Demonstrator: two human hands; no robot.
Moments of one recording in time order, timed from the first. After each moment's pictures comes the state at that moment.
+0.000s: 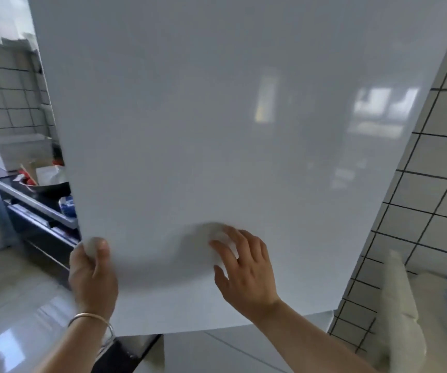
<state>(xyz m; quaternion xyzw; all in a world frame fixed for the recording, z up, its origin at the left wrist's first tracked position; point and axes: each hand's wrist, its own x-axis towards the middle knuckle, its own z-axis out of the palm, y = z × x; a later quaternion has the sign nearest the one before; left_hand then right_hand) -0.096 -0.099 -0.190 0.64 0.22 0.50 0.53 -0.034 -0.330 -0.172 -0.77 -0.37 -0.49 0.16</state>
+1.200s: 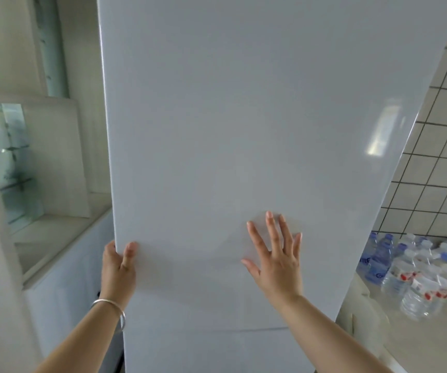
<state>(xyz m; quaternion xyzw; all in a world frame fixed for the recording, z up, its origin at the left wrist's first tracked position) 0.150 -0.015 -0.182 0.71 -0.01 0.24 0.66 0.074 -0.296 -0.150 -0.89 -0.01 -0.46 -0.06</state>
